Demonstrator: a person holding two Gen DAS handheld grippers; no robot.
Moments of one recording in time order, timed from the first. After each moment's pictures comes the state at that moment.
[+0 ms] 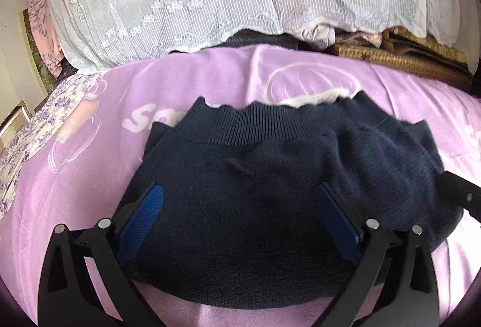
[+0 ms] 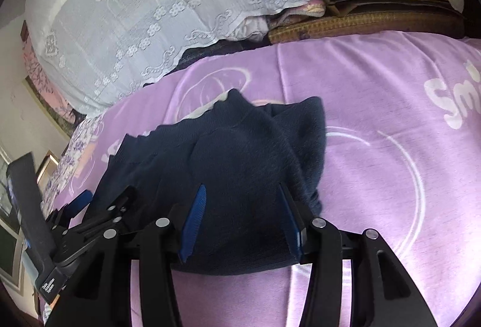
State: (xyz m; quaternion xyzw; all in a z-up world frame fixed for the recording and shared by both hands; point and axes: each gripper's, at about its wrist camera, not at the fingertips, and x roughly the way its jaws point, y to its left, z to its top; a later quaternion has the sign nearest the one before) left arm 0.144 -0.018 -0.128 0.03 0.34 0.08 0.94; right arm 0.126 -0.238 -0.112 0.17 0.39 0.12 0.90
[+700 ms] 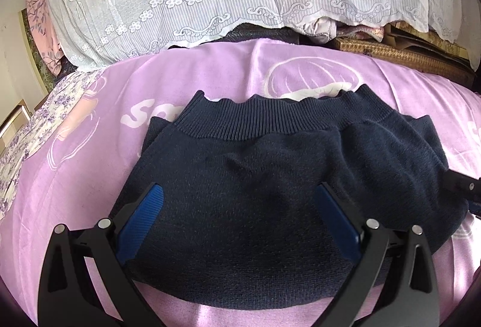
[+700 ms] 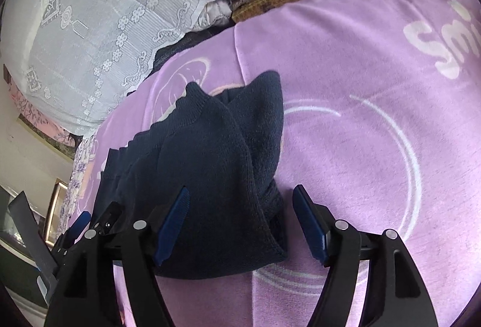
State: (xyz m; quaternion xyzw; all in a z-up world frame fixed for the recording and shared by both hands) left arm 0.149 -0.019 -0.138 0.03 0.36 0.09 0.93; right arm 0.142 -0.273 -0.145 0.25 0.44 0.11 0.86
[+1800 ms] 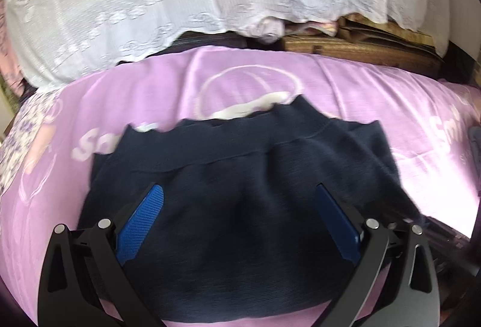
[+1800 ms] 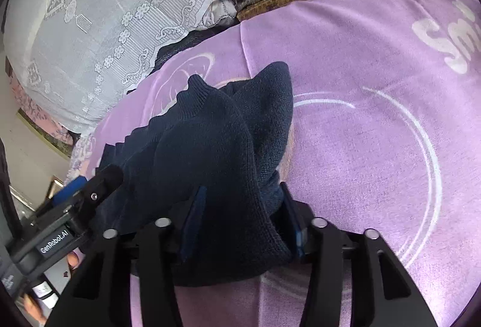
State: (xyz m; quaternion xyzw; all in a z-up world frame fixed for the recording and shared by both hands) left arm 0.172 -0.076 -0.111 0.05 0.38 -0.02 0.93; right arm 0.143 -0.259 -0.155 0.23 0.41 0.10 0.88
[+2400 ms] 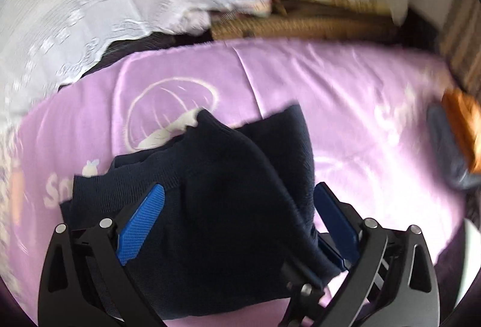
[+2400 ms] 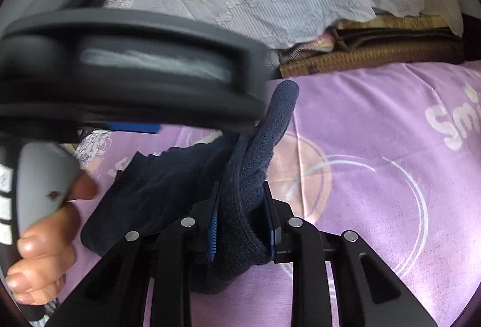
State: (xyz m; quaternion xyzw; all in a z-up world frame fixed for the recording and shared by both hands) left arm 0.211 -0.154 -0.066 0.11 0.47 -0.12 0.87; right arm 0.110 -0.225 -0.110 0.14 0.29 0.13 0.94
